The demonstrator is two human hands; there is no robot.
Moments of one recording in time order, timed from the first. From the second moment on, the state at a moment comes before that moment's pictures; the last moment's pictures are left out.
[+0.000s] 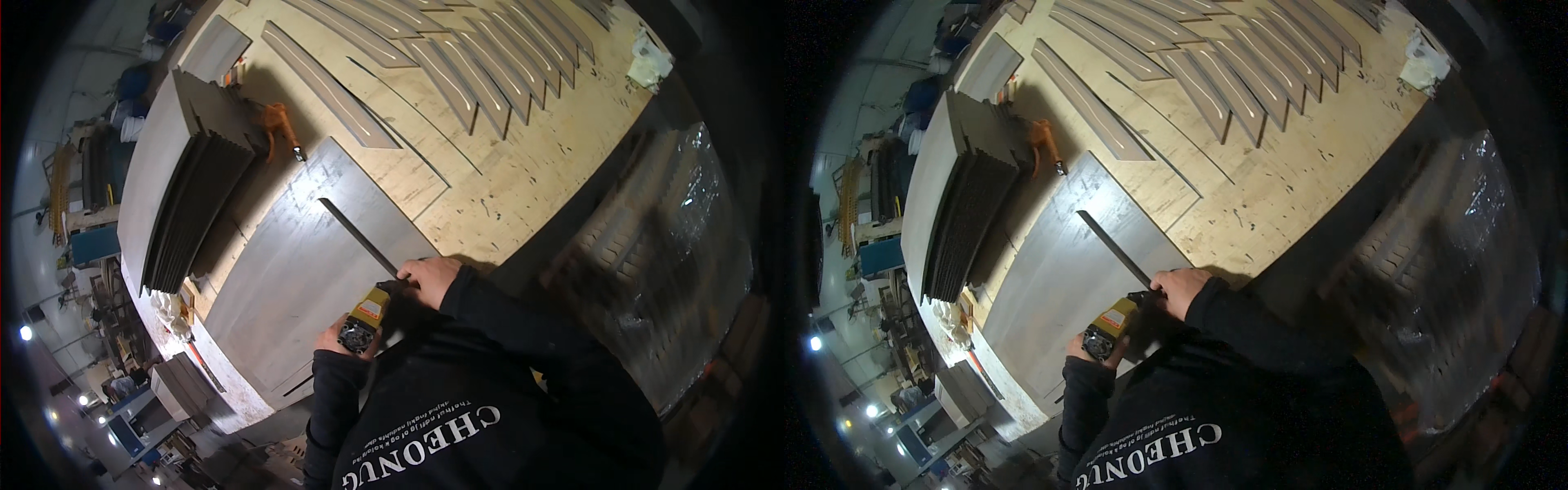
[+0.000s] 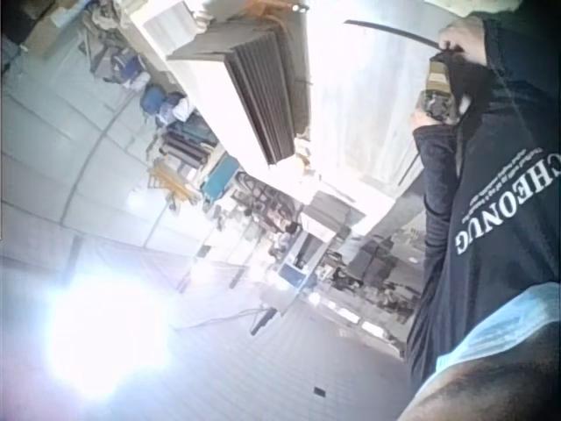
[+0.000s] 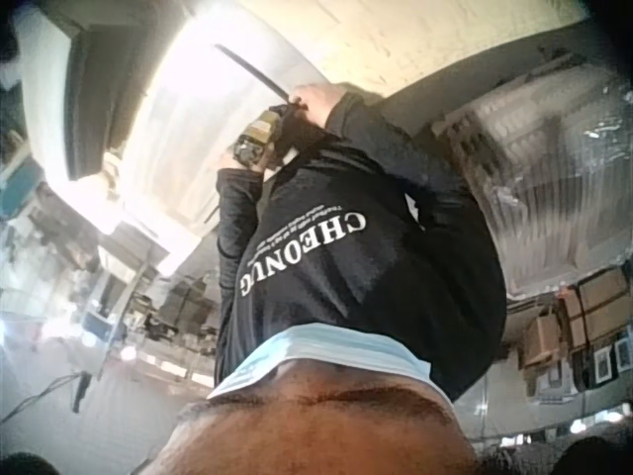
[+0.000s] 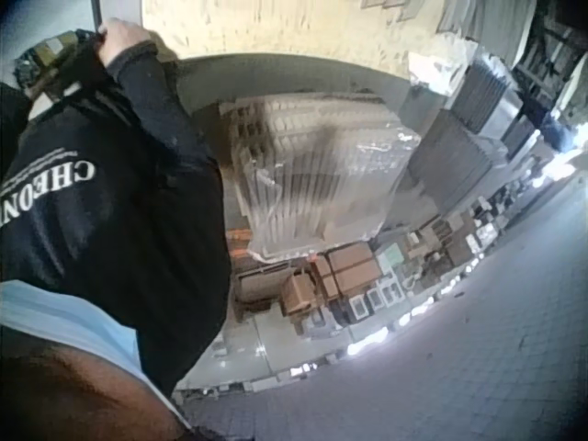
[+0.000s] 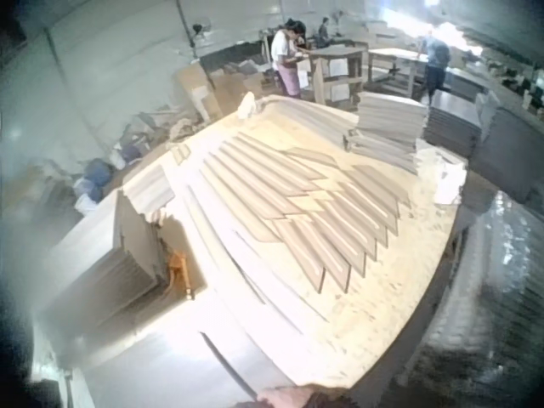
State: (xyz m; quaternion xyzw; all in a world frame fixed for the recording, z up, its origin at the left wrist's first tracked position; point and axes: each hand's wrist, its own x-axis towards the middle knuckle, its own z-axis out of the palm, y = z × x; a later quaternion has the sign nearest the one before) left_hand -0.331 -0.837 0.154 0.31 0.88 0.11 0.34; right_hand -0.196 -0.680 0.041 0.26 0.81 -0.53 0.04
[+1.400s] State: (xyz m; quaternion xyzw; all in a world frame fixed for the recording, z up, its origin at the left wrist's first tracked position) left_hand -0.427 -0.766 0.182 0.41 0.83 -0.03 0.37; right_hand -0.257 -0.658 0.043 0.28 0.79 -0.55 -0.04
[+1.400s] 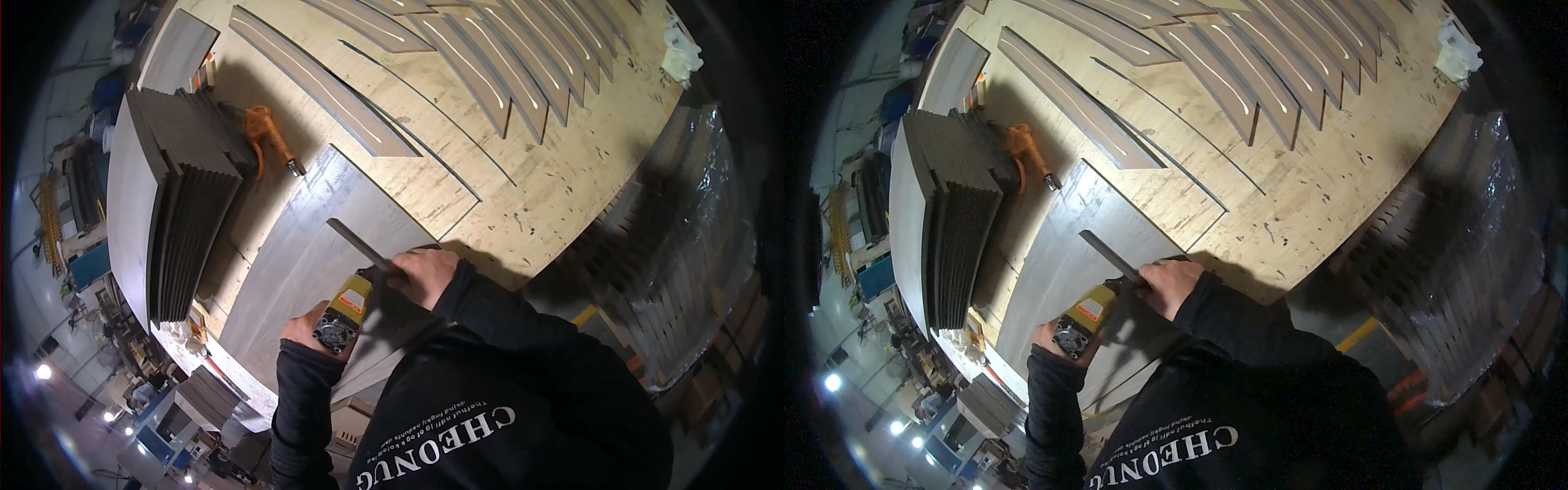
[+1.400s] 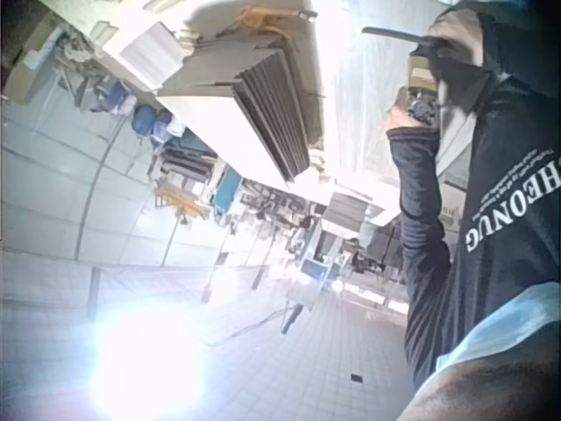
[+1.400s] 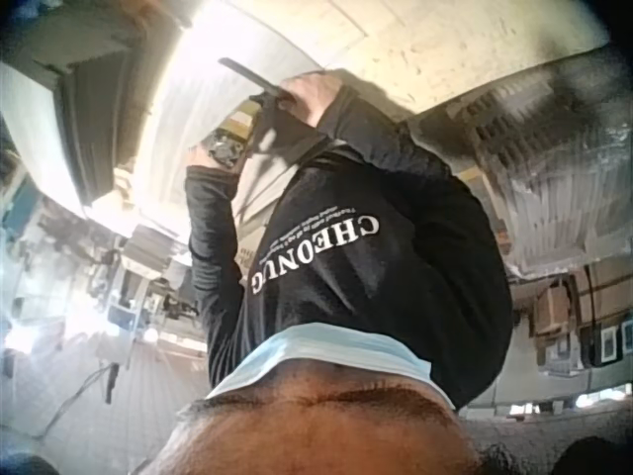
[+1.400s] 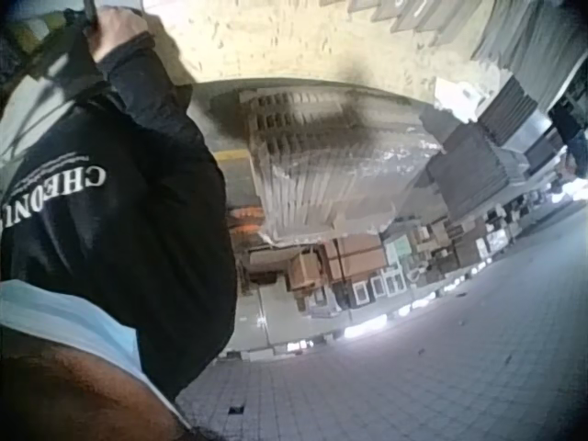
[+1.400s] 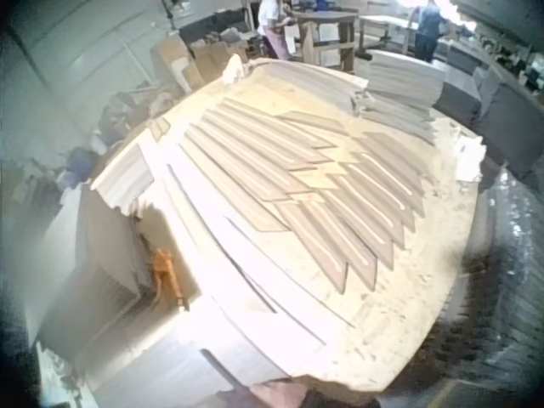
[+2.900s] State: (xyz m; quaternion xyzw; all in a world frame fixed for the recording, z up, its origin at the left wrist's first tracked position) left_hand -0.475 -0.768 0.179 0.14 0.87 0.25 0.40; right_hand -0.259 -0.653 0.052 0.30 0.77 -0.56 0.03
